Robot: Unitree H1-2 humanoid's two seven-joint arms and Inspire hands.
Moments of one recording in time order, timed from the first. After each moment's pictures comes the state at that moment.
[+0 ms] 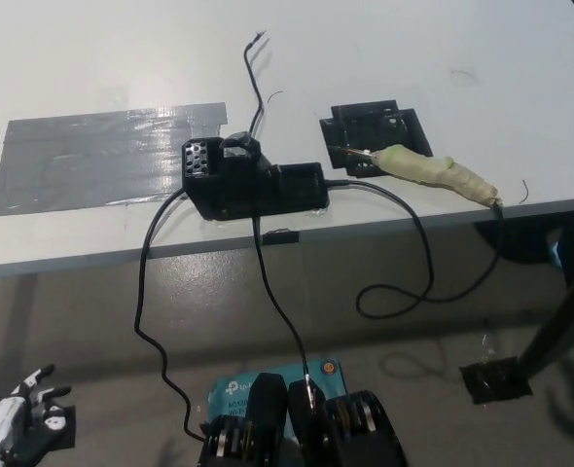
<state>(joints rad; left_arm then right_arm) 0.08 0.37 0.09 -0.07 -0.02 0.41 -0.10 -0.30 -0.58 0.12 -0.16 -0.33 0.38 0.17</state>
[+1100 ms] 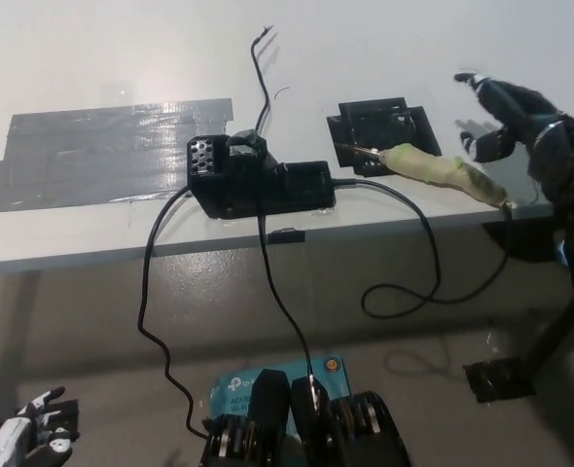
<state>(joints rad) 0.13 0.38 0.07 -0.12 -0.01 0.43 -0.12 -0.97 -0.42 0.48 0.58 -0.54 0.34 0.33</state>
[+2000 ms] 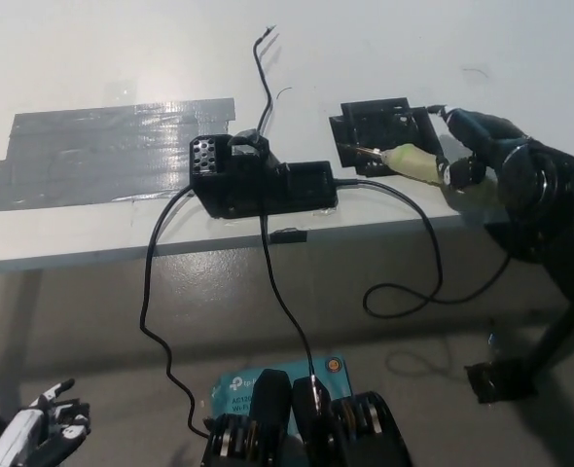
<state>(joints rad) 0.09 0.39 0.03 -0.12 0.02 0.44 -0.14 -0.95 -0.37 0.51 0.62 -0.59 0.34 0.35</state>
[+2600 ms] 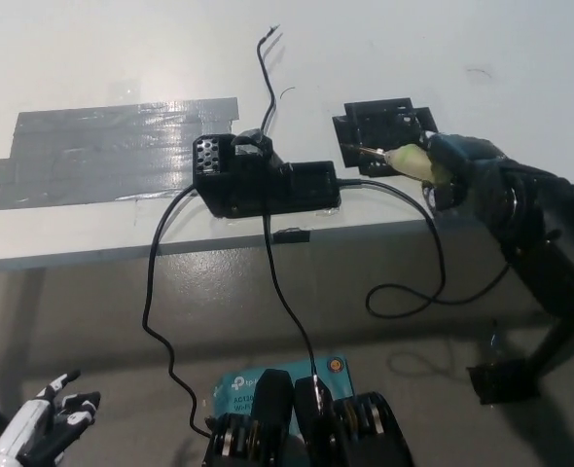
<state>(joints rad) 0.07 0.40 0.01 -0.12 0.03 0.45 -0.14 -0.95 -0.35 0.57 0.70 -0.65 0.35 0.35</state>
